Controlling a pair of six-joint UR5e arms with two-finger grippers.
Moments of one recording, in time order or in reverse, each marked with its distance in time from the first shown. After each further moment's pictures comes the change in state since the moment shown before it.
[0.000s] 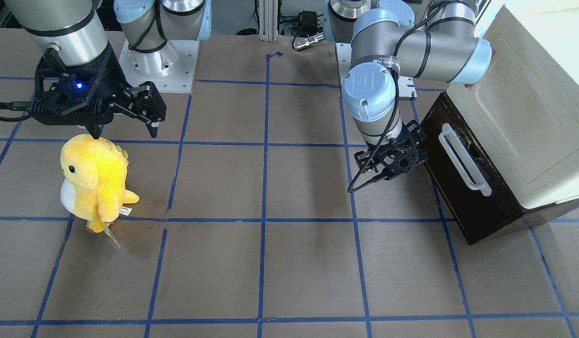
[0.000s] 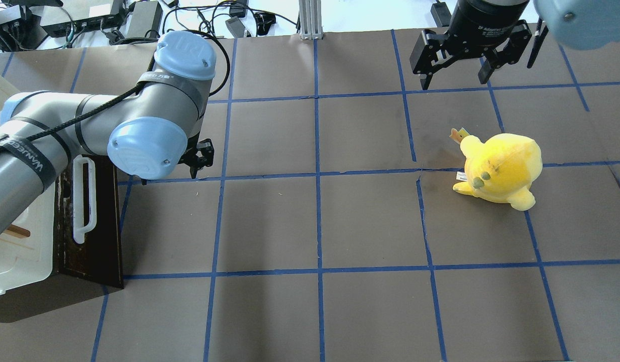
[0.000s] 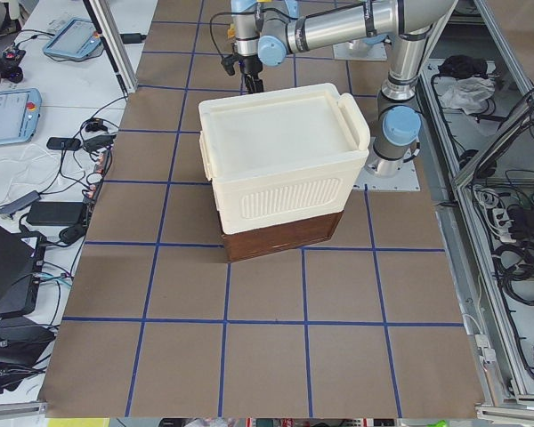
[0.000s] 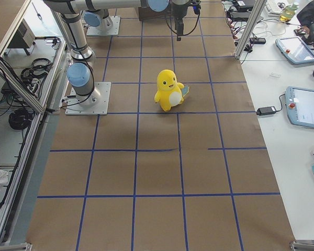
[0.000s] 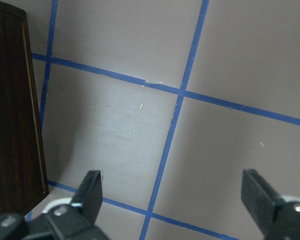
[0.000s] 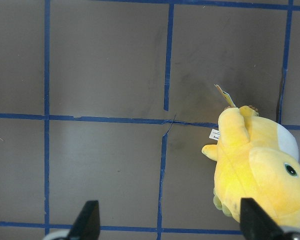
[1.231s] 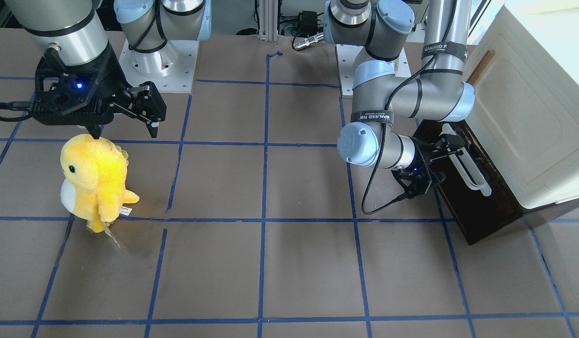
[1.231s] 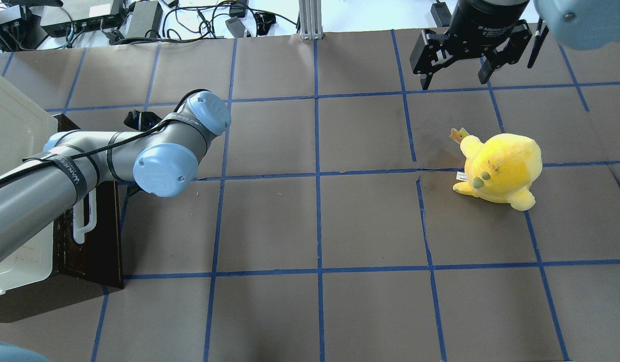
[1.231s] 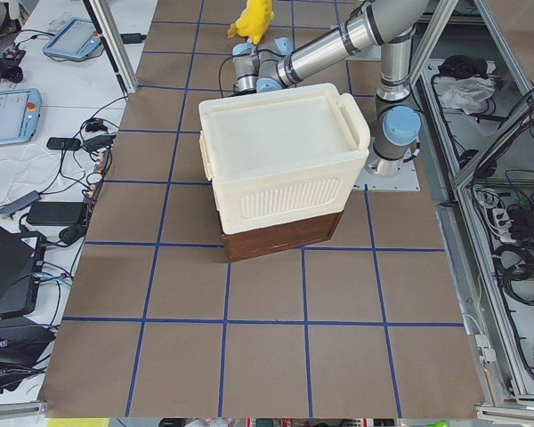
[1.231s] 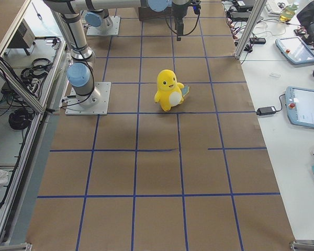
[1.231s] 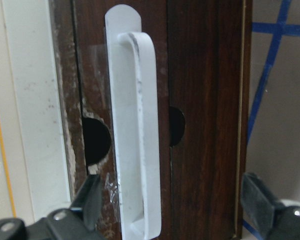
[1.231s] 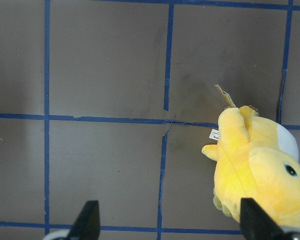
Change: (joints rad) left arm 0.055 -0.132 -0.089 0.006 0.486 0.006; right arm 0.000 0.000 0.000 0.000 0.000 0.000
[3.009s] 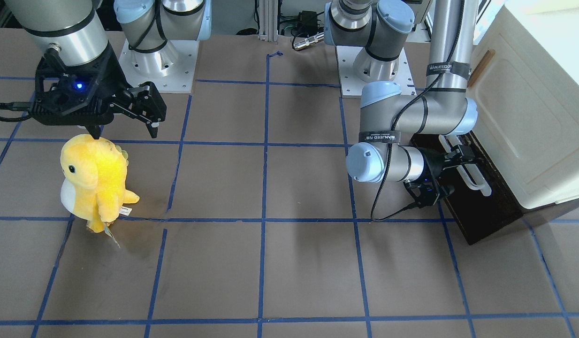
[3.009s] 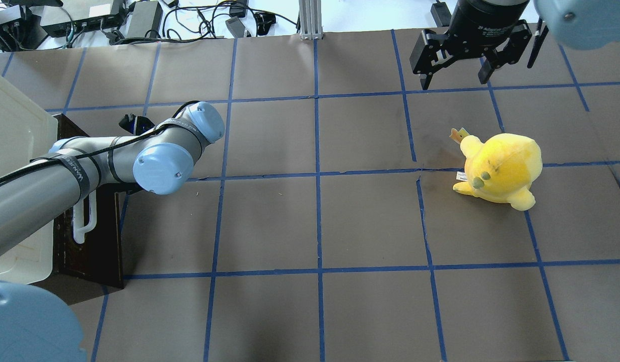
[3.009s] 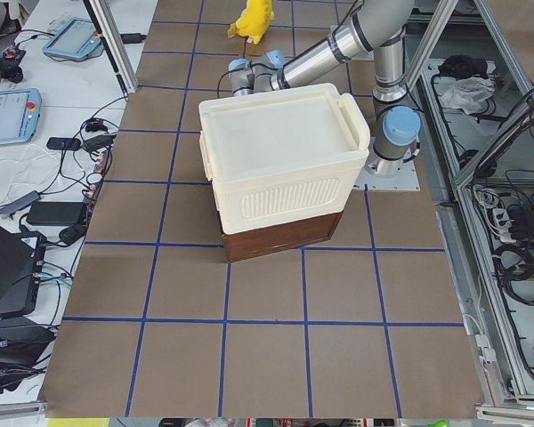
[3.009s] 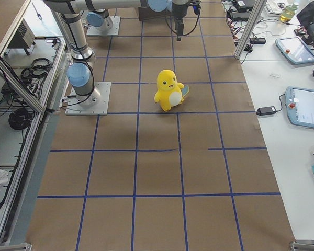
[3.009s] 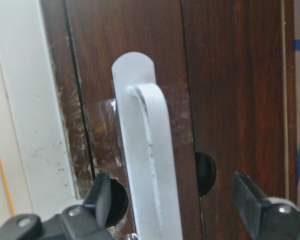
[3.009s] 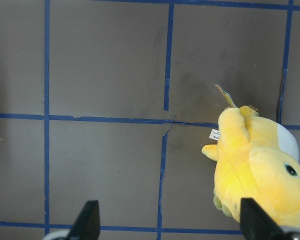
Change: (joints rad) left arm 0.050 -0.057 -0.025 -0.012 0.138 0.024; right arm 0.000 0.000 0.000 0.000 0.000 0.000
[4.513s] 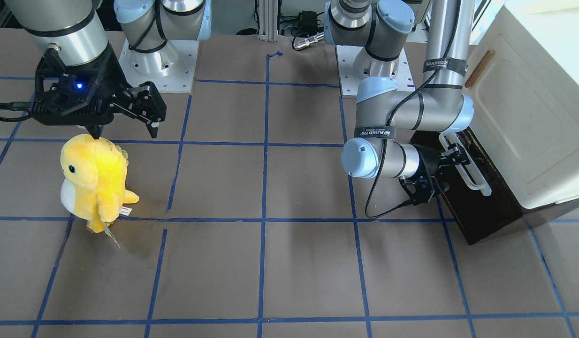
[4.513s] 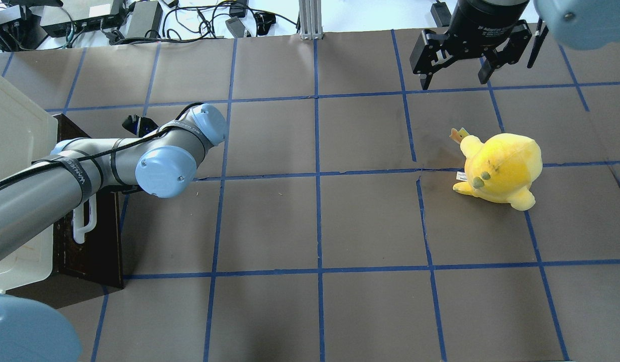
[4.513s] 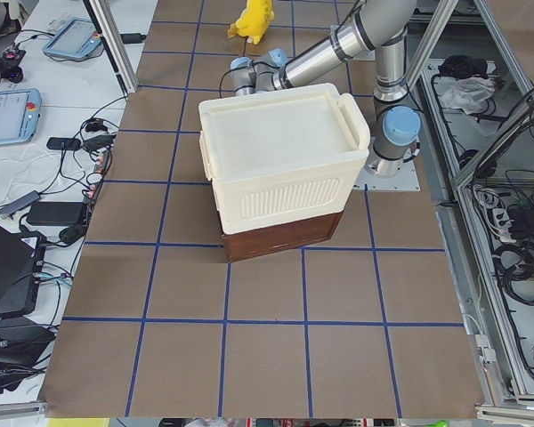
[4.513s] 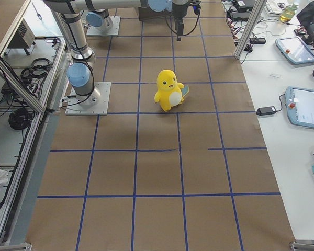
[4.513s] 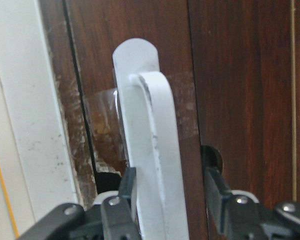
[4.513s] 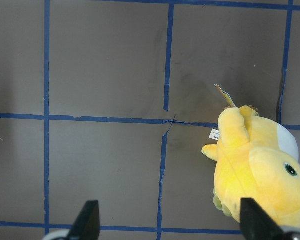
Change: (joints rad) left arm -0.022 0.013 -0.006 -0.002 -0.002 0.003; right arm 0.000 0.000 0.000 0.000 0.000 0.000
